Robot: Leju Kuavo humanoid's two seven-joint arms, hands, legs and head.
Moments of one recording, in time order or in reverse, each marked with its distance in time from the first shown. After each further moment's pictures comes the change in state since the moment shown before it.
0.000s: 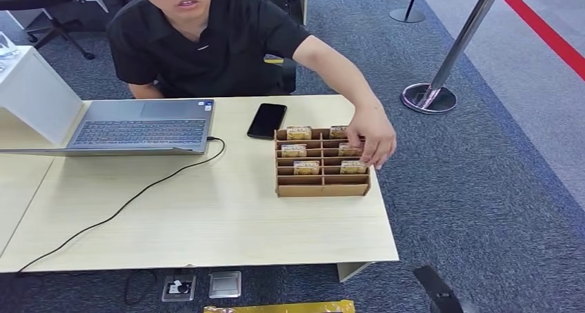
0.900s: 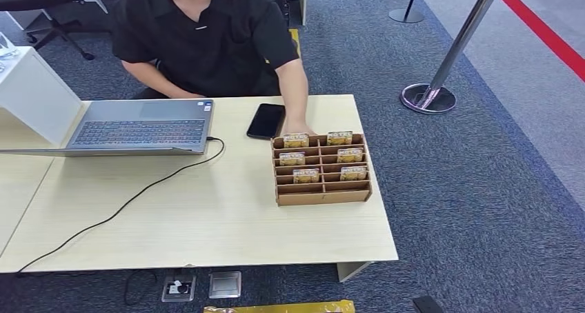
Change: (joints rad) left arm 0.149 0.068 -0.279 -0.083 0.711 0.028 0.021; right arm 0.166 0.005 0.292 -0.036 -0.593 0.202 -0.065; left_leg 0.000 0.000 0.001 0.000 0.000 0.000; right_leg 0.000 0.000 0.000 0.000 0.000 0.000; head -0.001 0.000
